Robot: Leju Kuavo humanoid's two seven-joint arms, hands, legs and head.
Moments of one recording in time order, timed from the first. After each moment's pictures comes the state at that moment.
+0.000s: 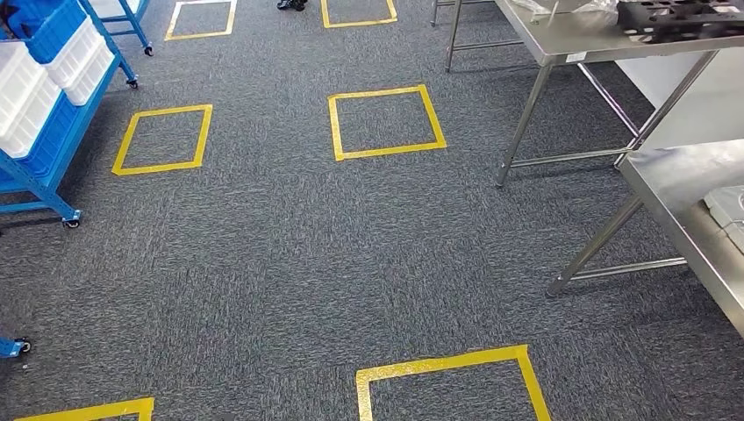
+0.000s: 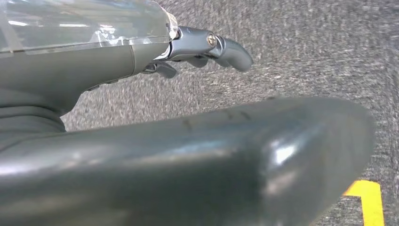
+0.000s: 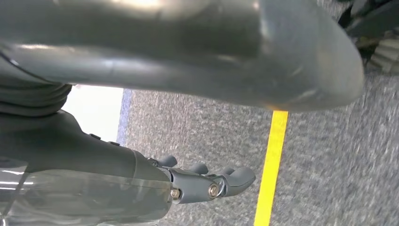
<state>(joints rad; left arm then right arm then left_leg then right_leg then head) -0.09 0.00 -1.28 -0.13 1.49 0.31 -0.35 -0.03 0.08 0.11 -0.17 0.30 -0.30 0.01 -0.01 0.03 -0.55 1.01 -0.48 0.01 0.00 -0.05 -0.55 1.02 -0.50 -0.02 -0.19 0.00</state>
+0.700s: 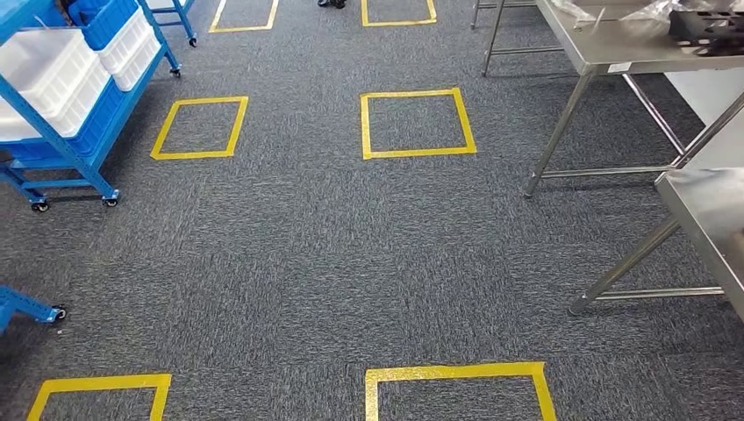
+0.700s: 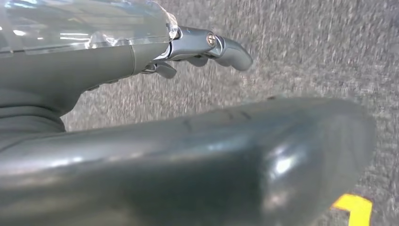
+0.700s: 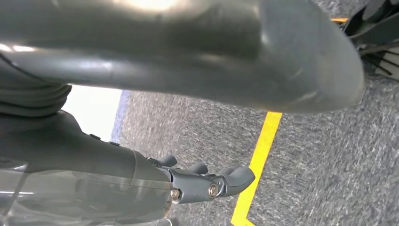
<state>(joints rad) -0.07 0.00 -1.17 -0.13 1.50 0.29 -0.35 -0.04 0.07 0.13 -0.17 0.33 -0.29 0.02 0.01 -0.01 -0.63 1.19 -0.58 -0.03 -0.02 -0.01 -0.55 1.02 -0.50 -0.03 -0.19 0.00</state>
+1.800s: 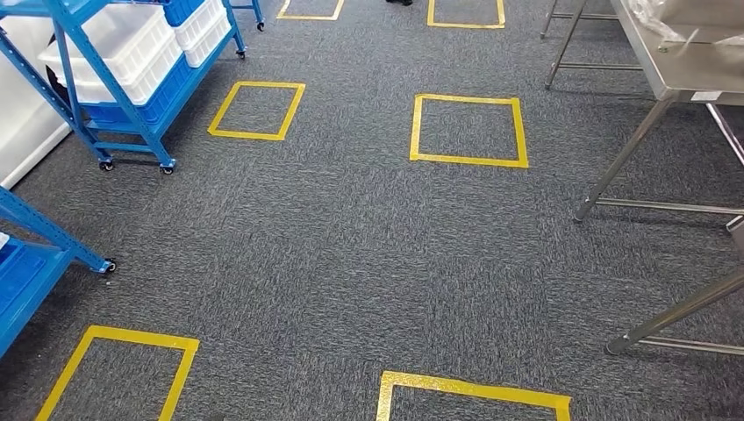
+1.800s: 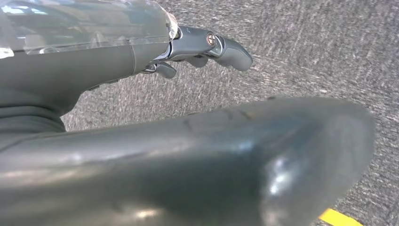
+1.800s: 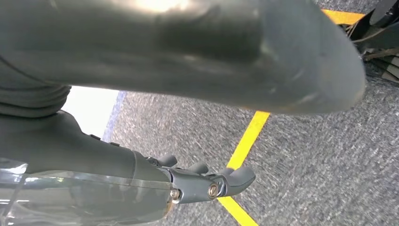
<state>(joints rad) -0.08 0.00 -1.13 -0.13 1.50 0.29 -0.30 -0.04 0.07 0.14 -0.17 0.33 -0.28 0.04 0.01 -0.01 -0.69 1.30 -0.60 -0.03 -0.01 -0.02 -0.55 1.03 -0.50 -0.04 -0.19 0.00</state>
